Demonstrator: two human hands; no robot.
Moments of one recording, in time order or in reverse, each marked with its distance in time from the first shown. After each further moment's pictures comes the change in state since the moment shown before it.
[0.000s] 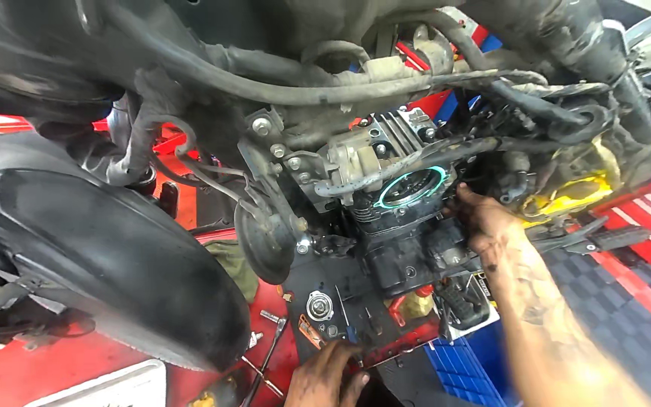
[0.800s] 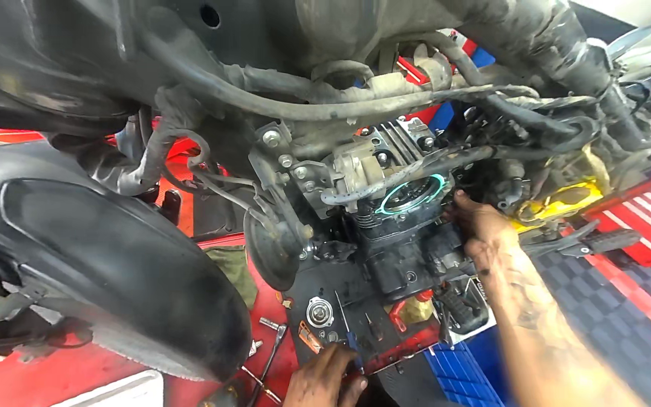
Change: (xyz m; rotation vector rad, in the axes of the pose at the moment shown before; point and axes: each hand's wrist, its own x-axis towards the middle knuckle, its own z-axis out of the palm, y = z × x) left_hand 0.003 -0.007 -0.008 0.031 -0.057 0.008; right_hand -0.009 0.004 0.007 0.057 0.099 -0.043
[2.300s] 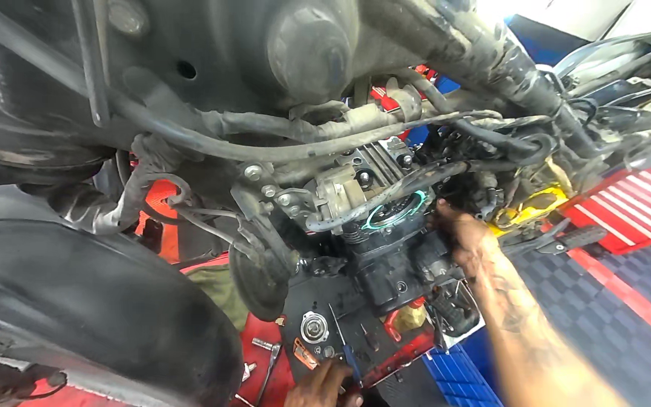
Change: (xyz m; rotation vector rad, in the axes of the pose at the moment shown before) left_hand 0.008 -0.007 -0.005 0.017 -0.102 0.001; right_hand 0.004 0.000 -0.004 -0.066 -0.062 0.021
